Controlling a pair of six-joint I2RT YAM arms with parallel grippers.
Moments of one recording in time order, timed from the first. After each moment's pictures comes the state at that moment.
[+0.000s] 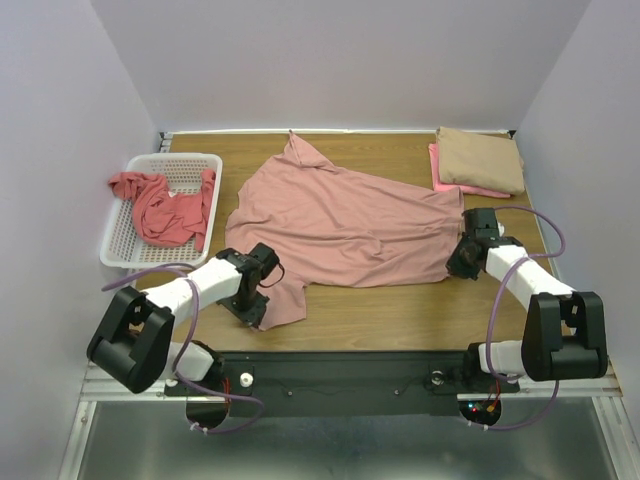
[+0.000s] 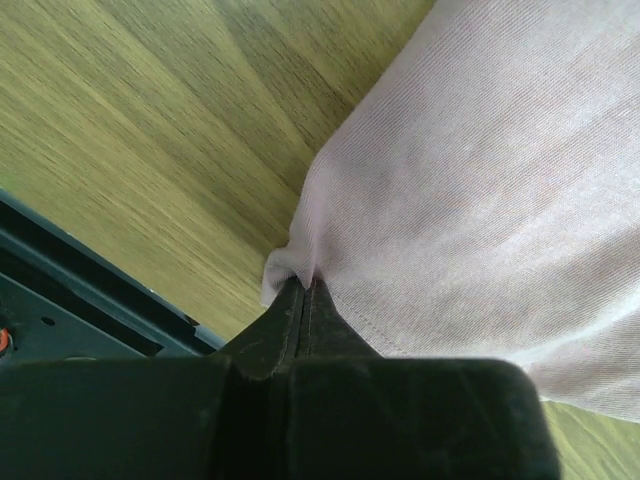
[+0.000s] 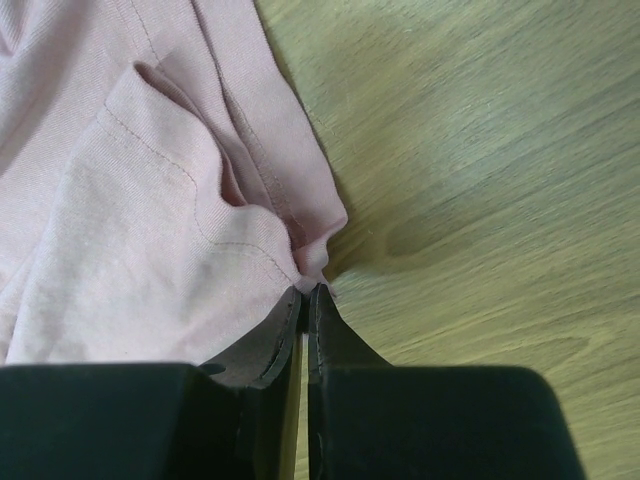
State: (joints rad) left arm -0.58 1.31 0.66 -0.96 -0.16 -1.48; right arm 0.02 1.32 0.70 -0.50 0.14 0.60
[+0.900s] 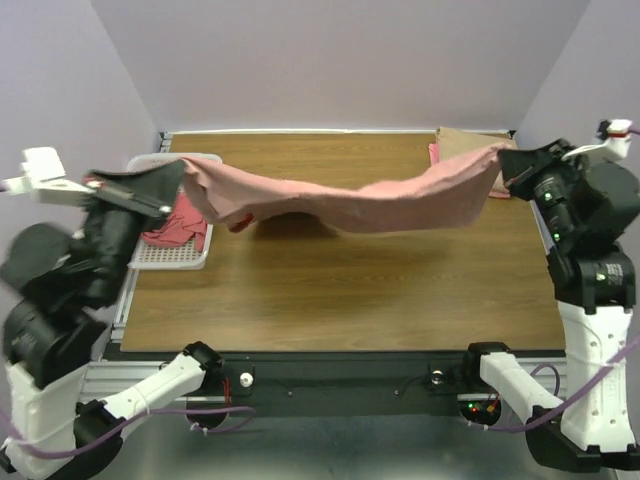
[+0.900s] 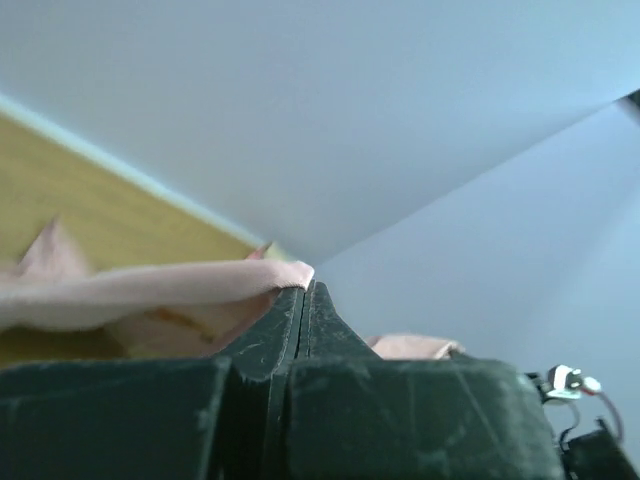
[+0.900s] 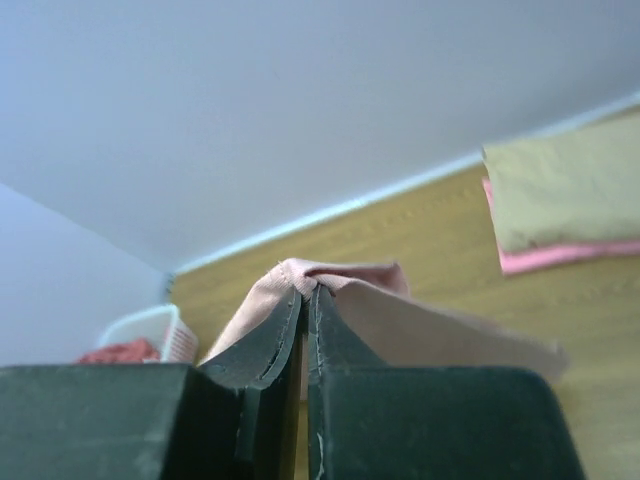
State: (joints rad) left arm -0.61 0.79 1.63 -0.72 -0.42 -0.89; right arm 0.02 0.88 1.40 -0.56 -0.01 0.56
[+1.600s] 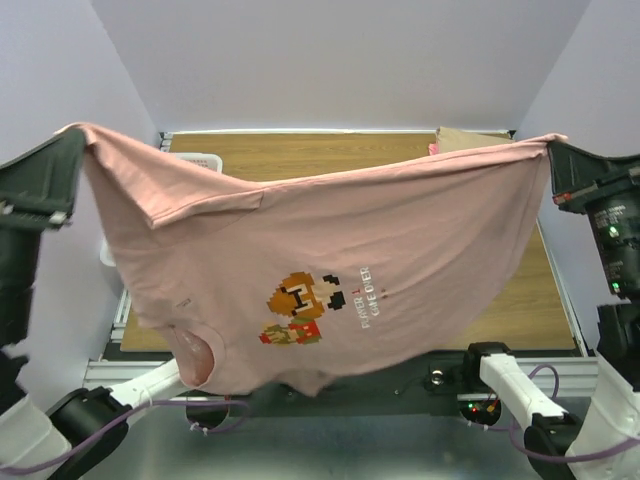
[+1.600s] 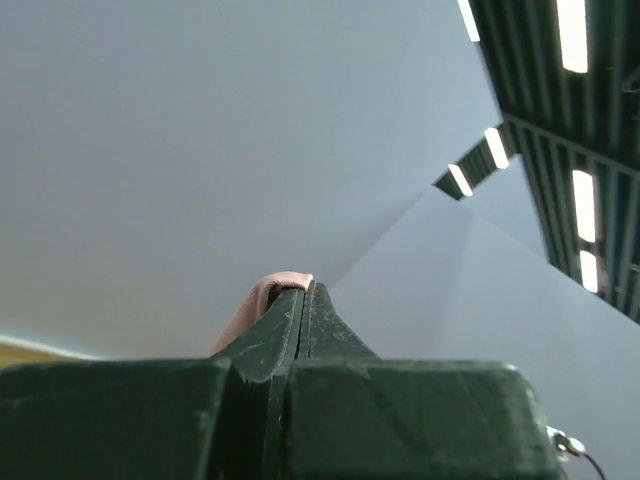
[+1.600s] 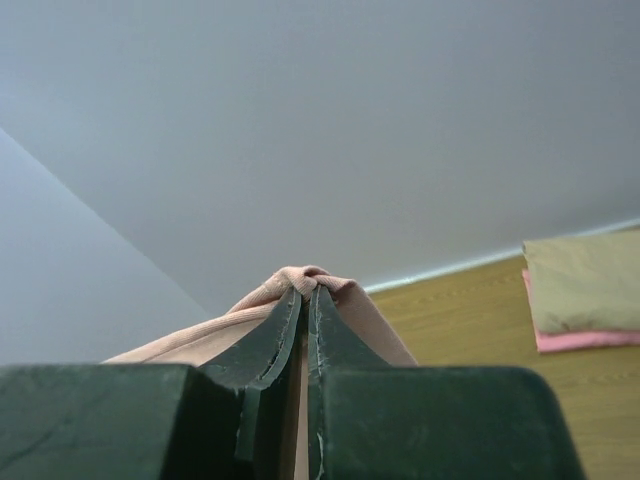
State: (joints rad) left arm -0.61 0.91 2.17 -0.71 -0.36 -0.69; right arm 0.01 0.84 1.82 -0.70 -0.03 0.56
